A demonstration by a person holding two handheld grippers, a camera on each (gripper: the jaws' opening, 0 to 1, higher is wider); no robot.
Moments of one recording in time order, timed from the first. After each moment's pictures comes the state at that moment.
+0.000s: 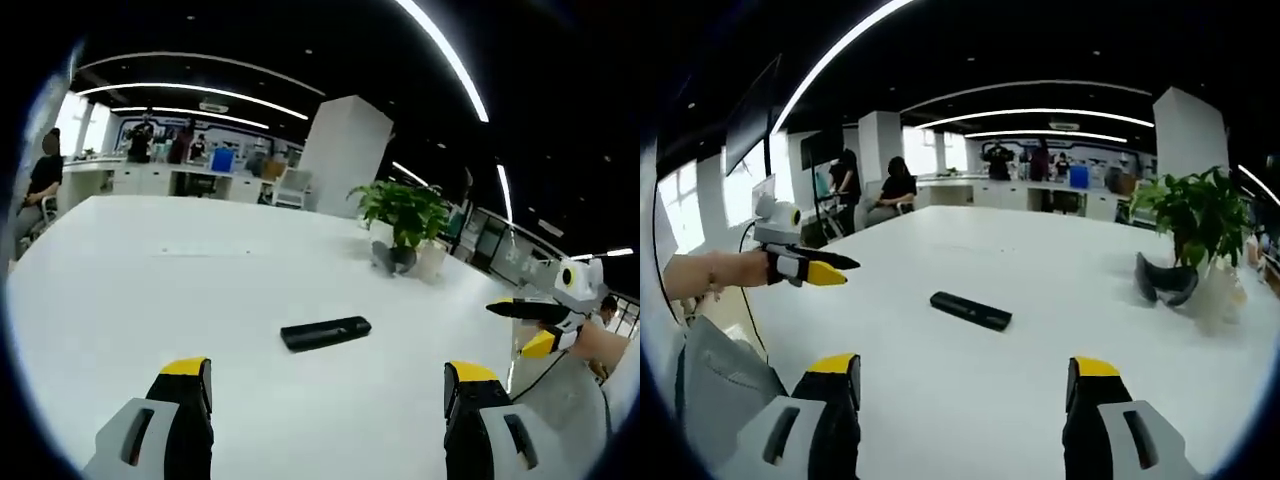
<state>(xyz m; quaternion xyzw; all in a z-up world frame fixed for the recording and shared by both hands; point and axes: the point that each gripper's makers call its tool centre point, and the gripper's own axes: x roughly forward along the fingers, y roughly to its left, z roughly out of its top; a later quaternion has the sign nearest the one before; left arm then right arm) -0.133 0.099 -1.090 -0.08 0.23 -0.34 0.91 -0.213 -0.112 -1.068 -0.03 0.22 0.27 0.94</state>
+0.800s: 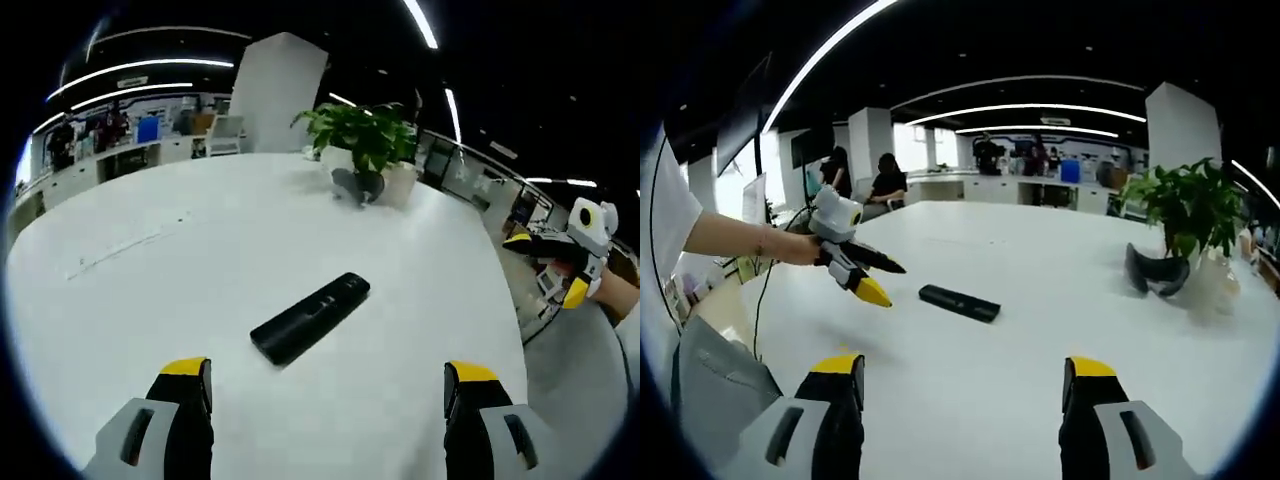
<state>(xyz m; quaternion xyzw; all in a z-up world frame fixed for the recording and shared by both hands) -0.077 0.045 -1.154 0.05 0.34 -0.48 0.81 -0.214 -0.126 -1.076 -0.03 0.23 0.25 0.94</state>
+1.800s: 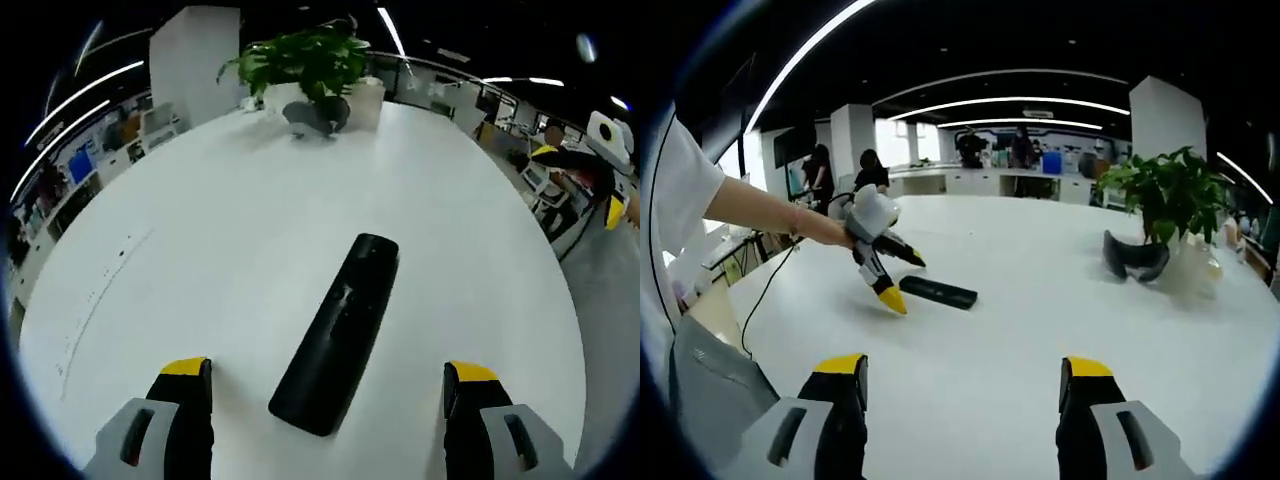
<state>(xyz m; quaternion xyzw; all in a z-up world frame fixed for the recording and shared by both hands) -0.035 0.002 -1.197 0.25 0.35 -0.54 0.72 -0.215 -0.152 -1.082 -0.03 0.25 0.21 0.95</state>
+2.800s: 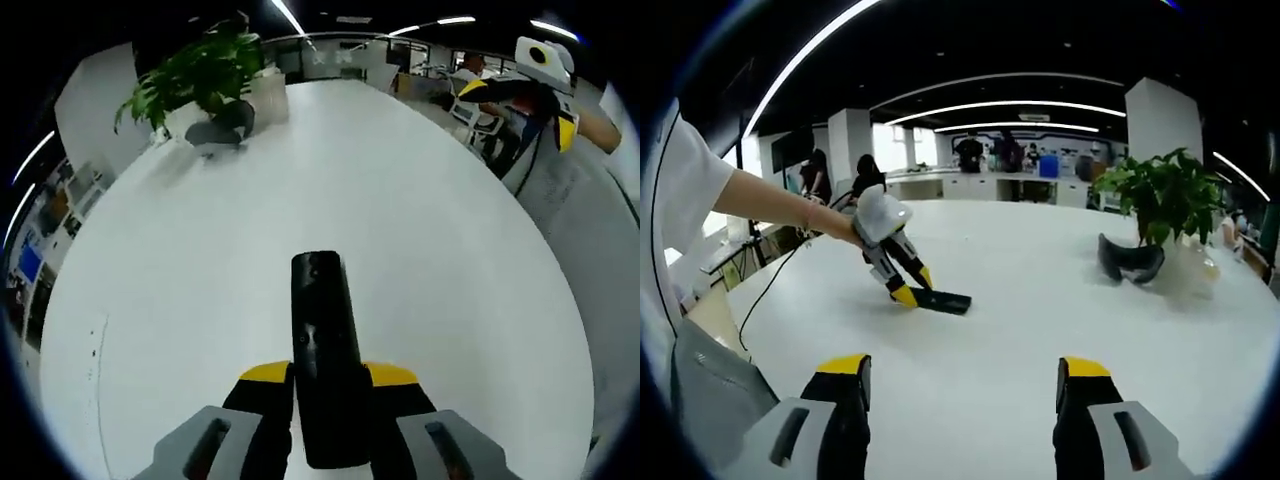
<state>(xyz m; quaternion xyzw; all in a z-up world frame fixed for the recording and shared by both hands) -0.049 -0.016 -1.192 0.36 0.30 -0.64 0.61 -0.218 -0.159 -1.075 -0.02 0.24 0.21 0.95</state>
